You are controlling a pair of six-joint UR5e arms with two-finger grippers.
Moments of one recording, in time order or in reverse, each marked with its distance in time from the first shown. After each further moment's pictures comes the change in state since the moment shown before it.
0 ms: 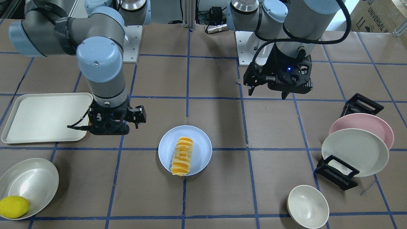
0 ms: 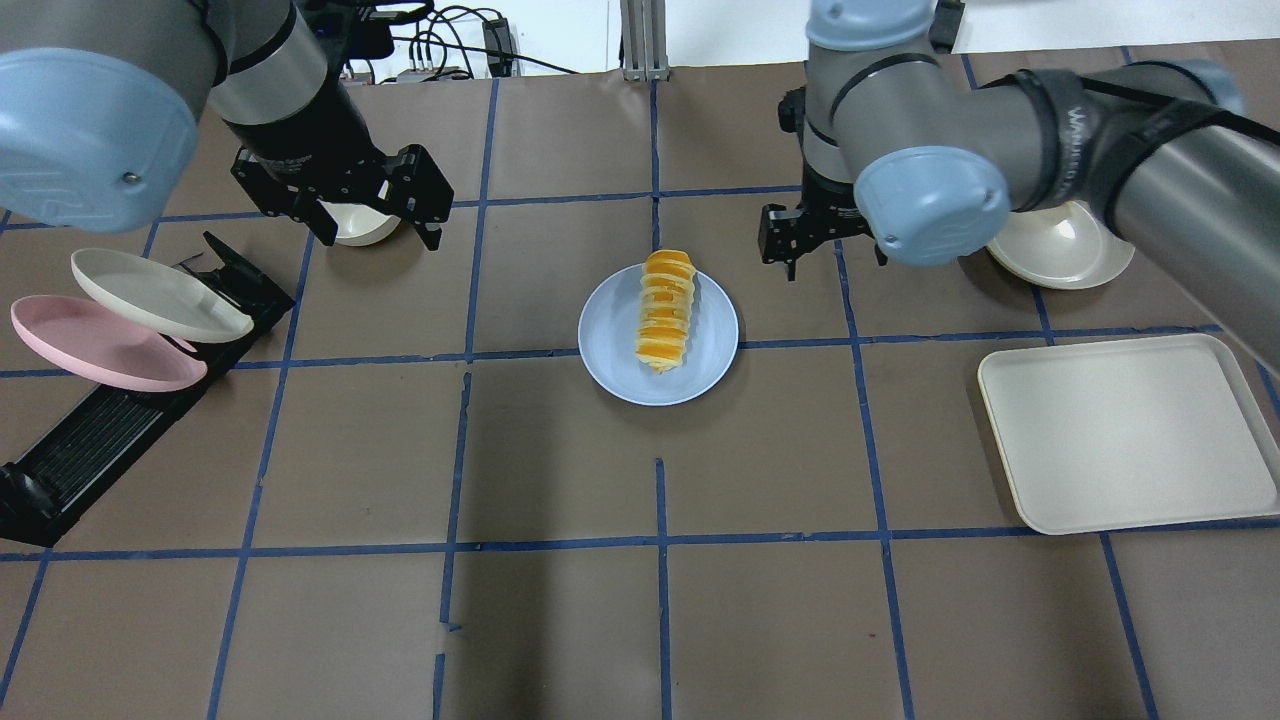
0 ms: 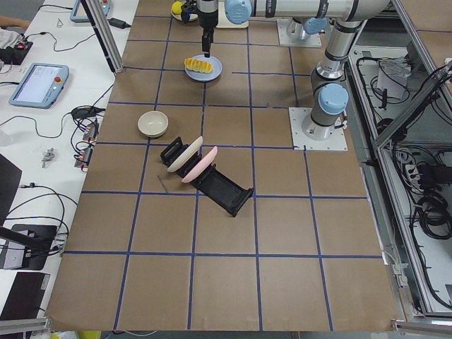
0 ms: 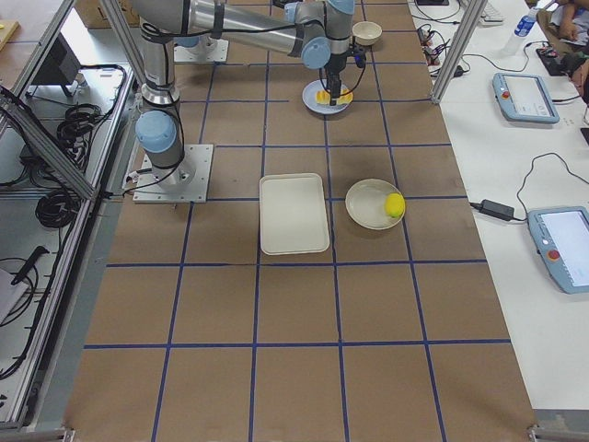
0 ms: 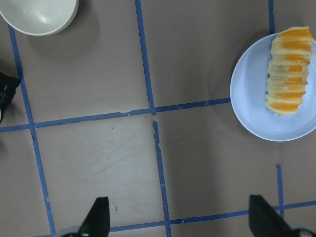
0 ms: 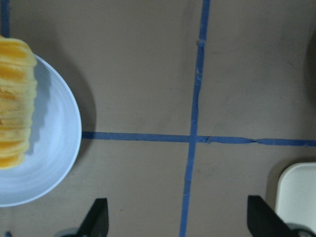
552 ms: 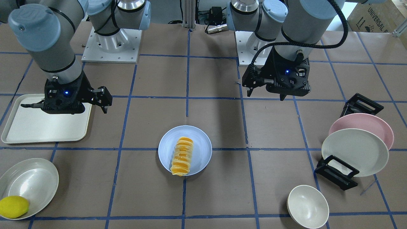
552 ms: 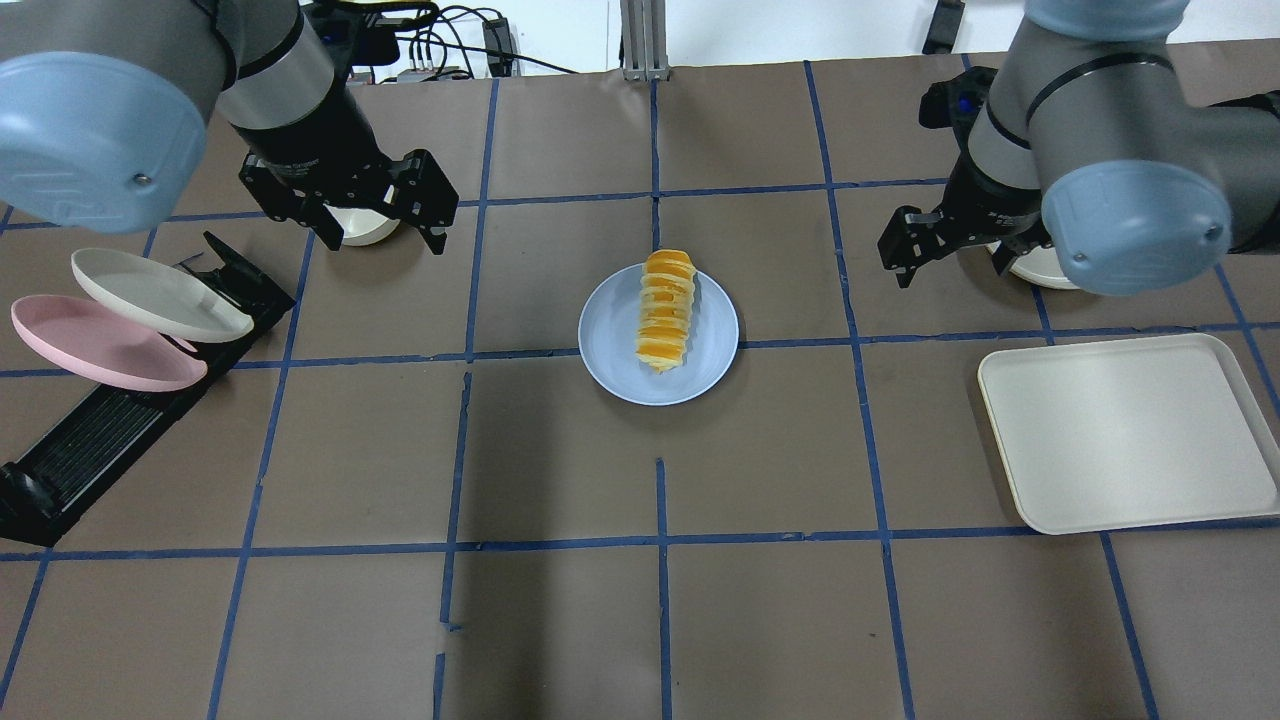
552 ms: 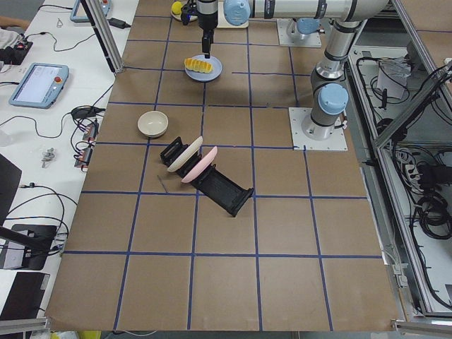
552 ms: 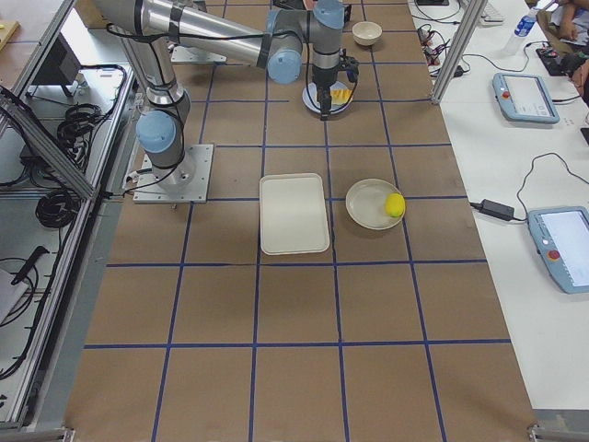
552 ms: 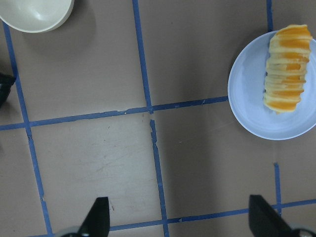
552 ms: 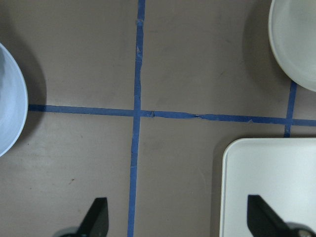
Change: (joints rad) left arm -0.001 -0.006 -0.005 0.001 -0.004 -0.003; right arm -0.171 -0.155 0.079 -0.001 0.073 -0.158
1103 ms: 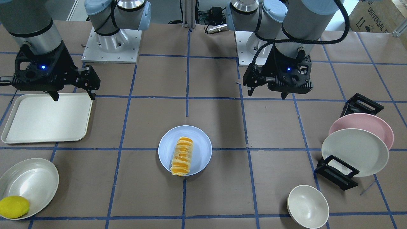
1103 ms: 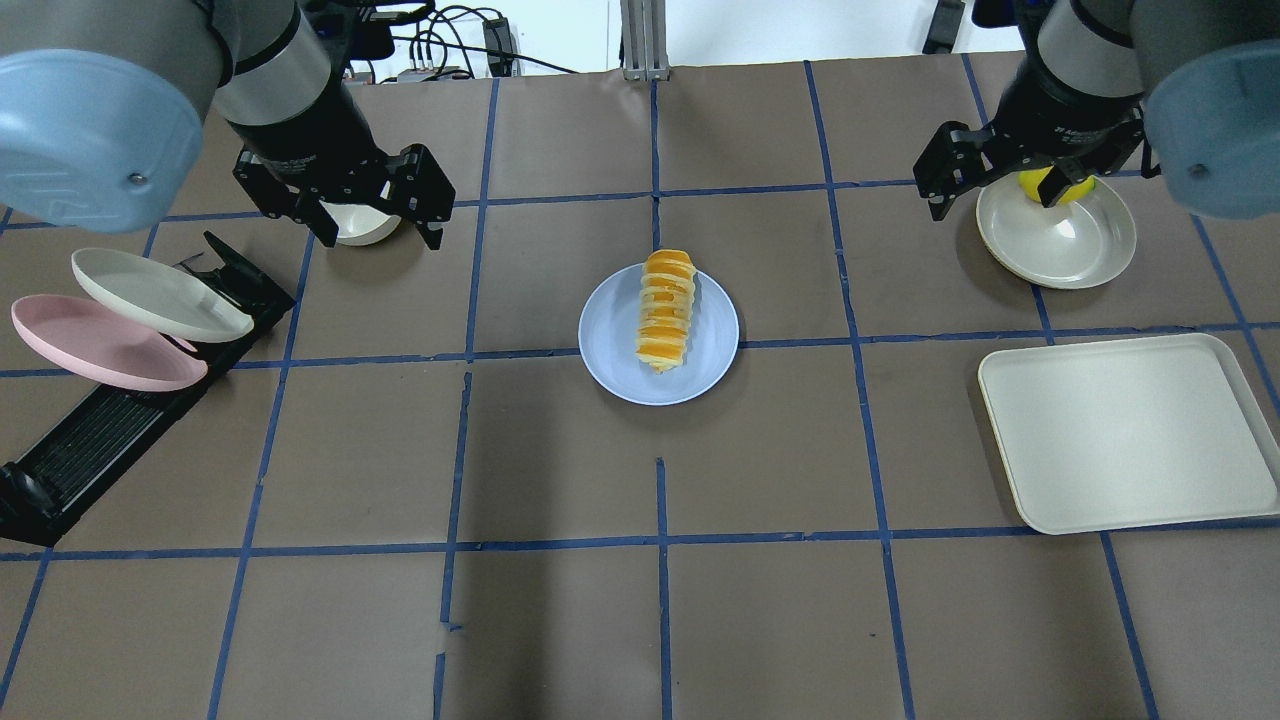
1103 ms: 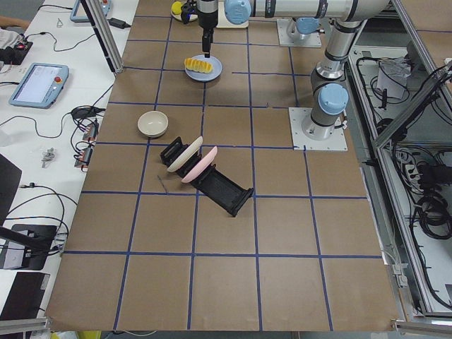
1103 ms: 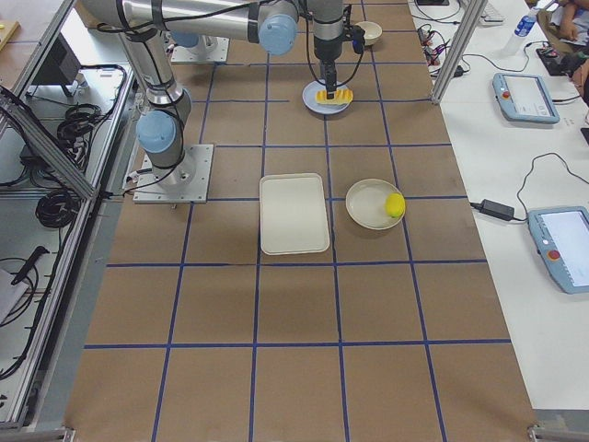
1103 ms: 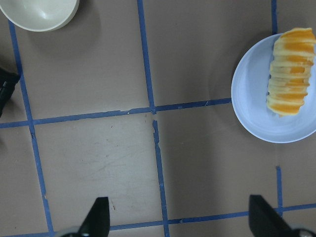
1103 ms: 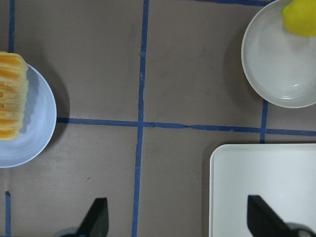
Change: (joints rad) left arm -0.002 0.006 0.003 0.002 0.012 -0.022; right arm -0.004 -0.045 -0.130 0.139 0.016 -0.005
